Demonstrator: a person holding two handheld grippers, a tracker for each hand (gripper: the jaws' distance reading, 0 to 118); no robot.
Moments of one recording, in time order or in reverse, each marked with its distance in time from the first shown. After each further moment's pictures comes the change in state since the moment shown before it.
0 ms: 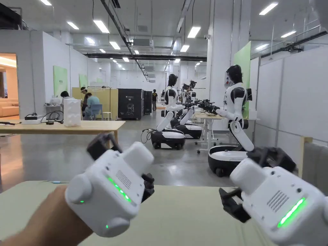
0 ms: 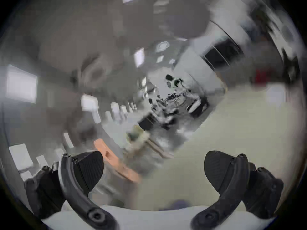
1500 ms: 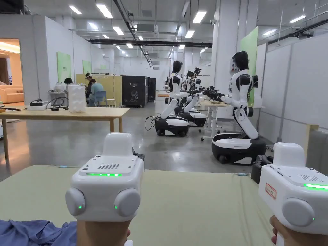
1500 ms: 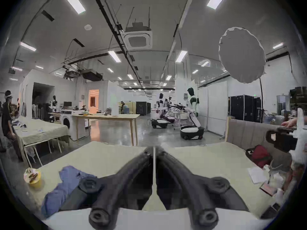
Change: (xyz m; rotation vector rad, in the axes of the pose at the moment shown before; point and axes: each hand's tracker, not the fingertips) left arm 0.014 -0.025 0.013 -0.170 -0.009 1.112; right arm 0.005 -0.026 -0.001 -0.232 -0.081 -1.316
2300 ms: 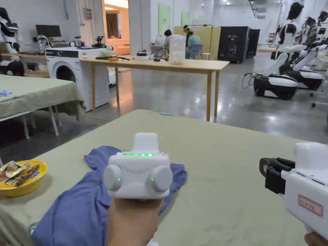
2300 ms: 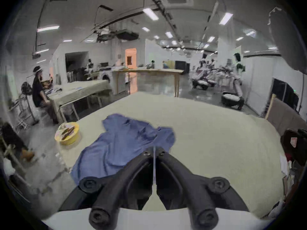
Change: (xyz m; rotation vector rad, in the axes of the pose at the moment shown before) left arm -0.168 -0.107 0.011 -0.477 0.429 0.117; right arm -0.182 -0.092 -0.025 -0.261 0.668 0.102
